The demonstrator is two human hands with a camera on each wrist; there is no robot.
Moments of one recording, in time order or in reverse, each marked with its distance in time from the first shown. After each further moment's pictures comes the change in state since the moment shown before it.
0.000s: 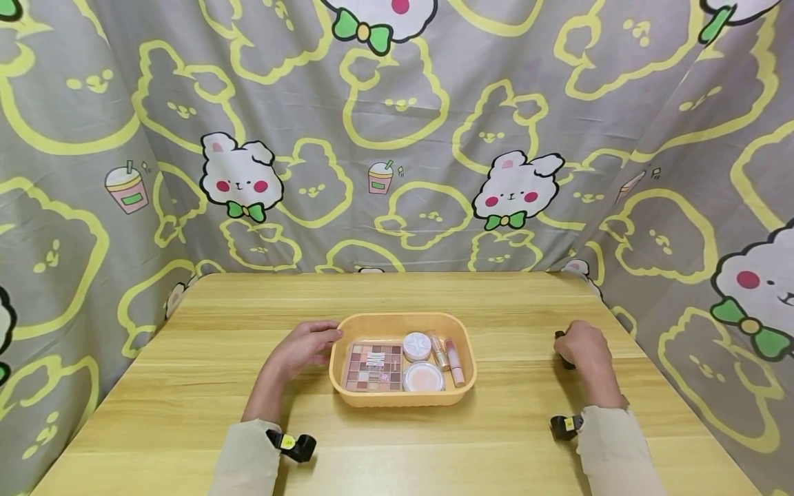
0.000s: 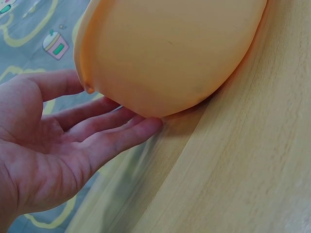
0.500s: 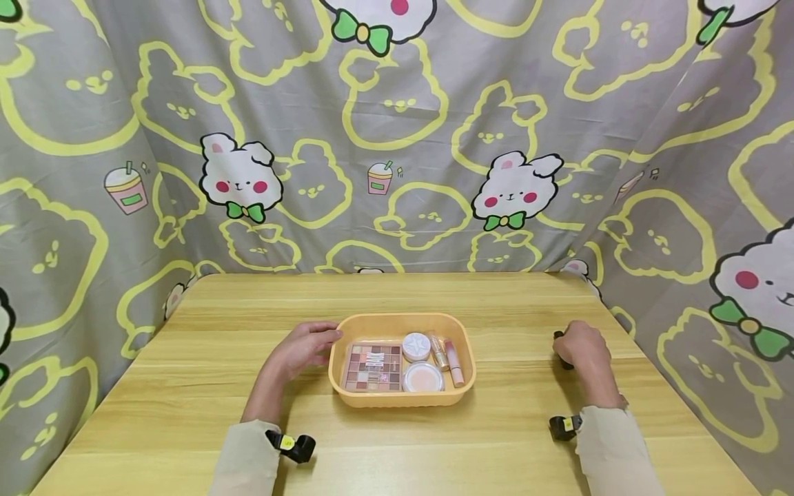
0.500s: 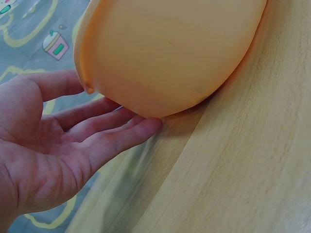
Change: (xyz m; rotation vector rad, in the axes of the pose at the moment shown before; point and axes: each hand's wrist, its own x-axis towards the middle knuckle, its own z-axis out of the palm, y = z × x) left_hand -0.001 0.000 0.000 -0.001 0.002 0.001; right_hand 0.001 0.002 0.000 0.005 -0.026 0.035
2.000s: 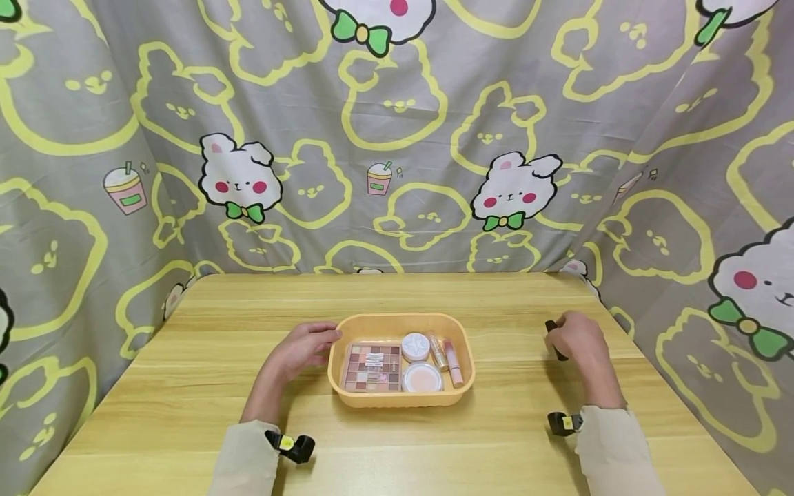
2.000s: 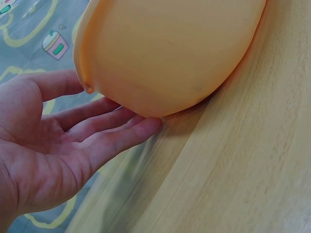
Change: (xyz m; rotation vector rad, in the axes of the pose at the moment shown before) left_hand 0.001 0.000 0.000 -0.006 0.009 -0.007; right_hand -0.013 -0.022 -0.016 0.072 0.019 -0.073
